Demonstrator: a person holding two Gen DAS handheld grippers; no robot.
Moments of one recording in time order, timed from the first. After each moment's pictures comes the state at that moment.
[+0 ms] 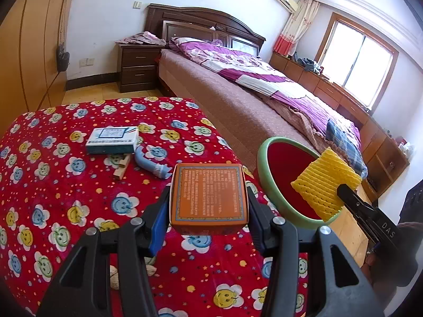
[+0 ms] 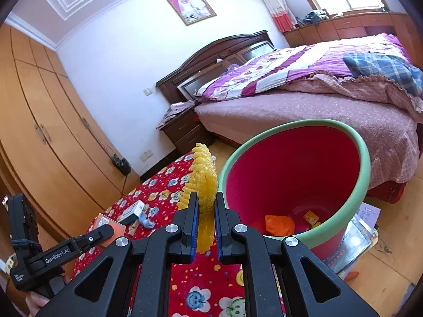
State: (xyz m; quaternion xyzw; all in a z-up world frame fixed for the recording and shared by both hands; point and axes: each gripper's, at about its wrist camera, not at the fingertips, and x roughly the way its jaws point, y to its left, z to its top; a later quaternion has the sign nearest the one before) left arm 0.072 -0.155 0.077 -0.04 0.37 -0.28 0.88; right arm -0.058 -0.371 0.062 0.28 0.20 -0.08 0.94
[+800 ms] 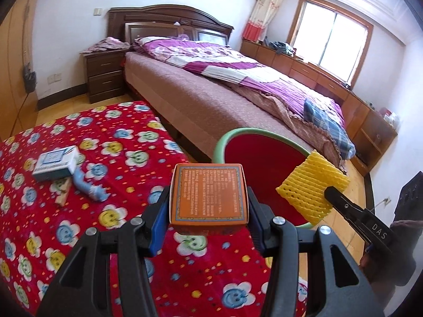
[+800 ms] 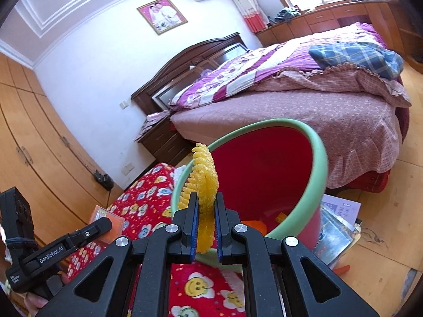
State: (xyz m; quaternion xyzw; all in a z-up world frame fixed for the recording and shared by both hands) left arm 0.074 -0.243 0.071 0.02 0.36 -0.35 0.86; right arm -0.078 -0.416 0.045 0.32 0.19 -0.15 0.92
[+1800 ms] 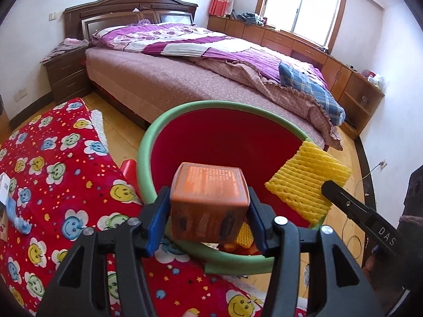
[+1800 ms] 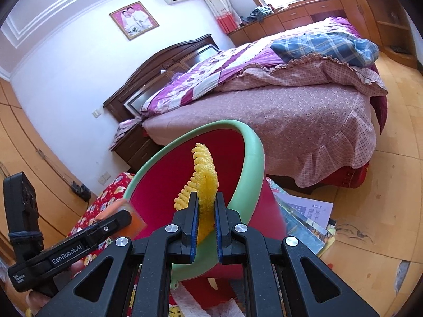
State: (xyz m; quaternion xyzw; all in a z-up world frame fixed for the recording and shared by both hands) left arm 0.077 -0.353 0.029 0.09 0.38 -0.41 0.82; right arm -0.090 -0.463 0.013 0.33 0.20 -0.21 0.90
